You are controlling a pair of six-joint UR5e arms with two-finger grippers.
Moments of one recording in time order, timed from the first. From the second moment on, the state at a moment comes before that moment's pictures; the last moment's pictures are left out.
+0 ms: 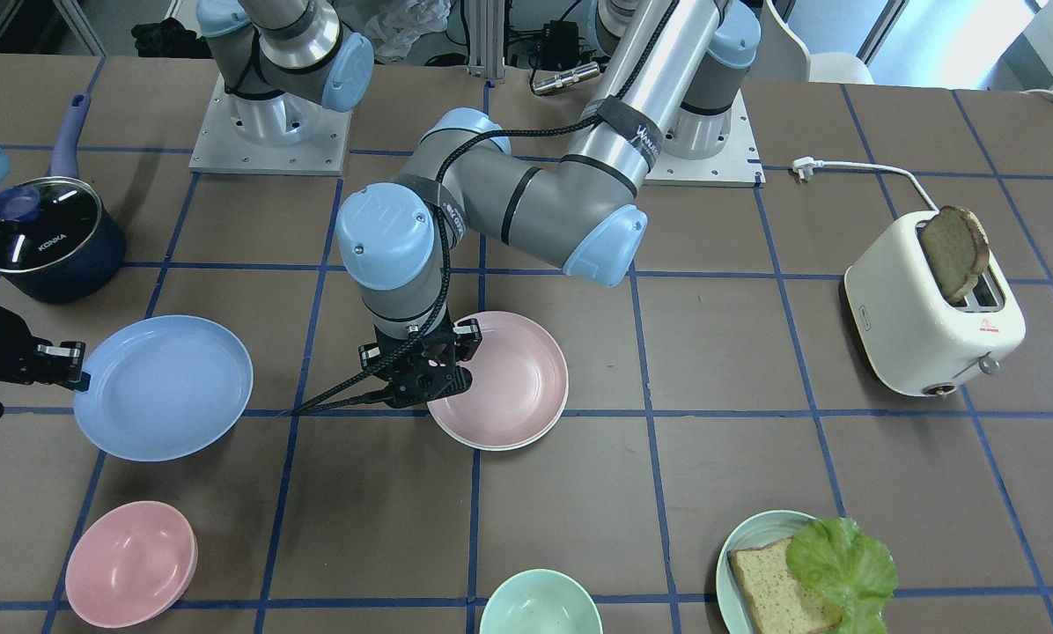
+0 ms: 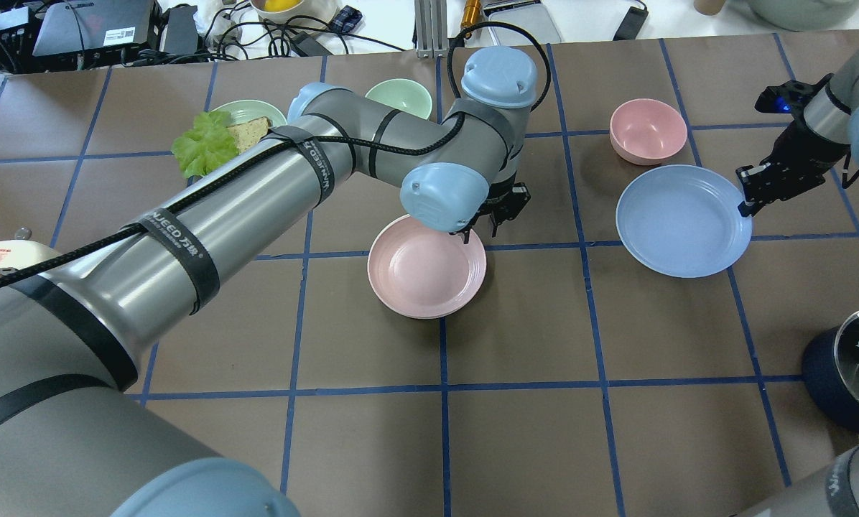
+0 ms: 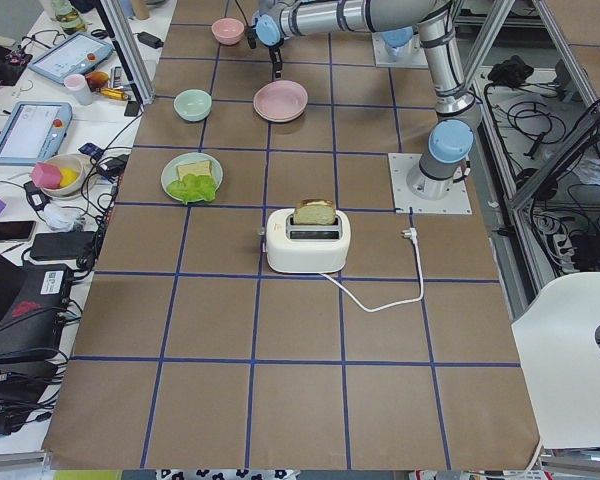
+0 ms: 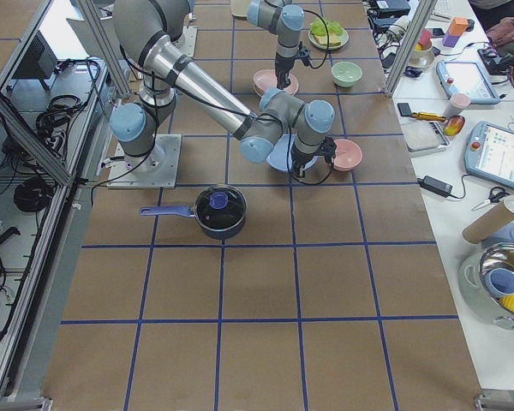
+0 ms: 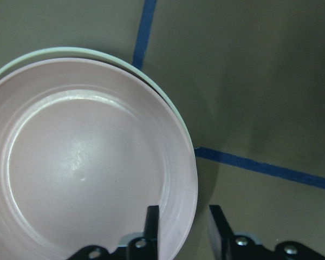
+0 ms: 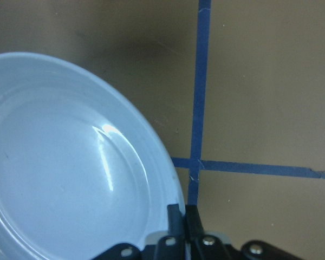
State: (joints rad) left arm -2.05 -2.15 -1.39 -1.23 1.58 -0.74; right arm 1.12 -1.24 1.72 -1.91 -1.51 -0.50
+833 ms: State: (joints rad) left arm -1.68 -1.82 -1.38 -1.64 1.52 -0.19; right arm 1.48 -1.38 1.76 -1.83 -1.47 -0.10
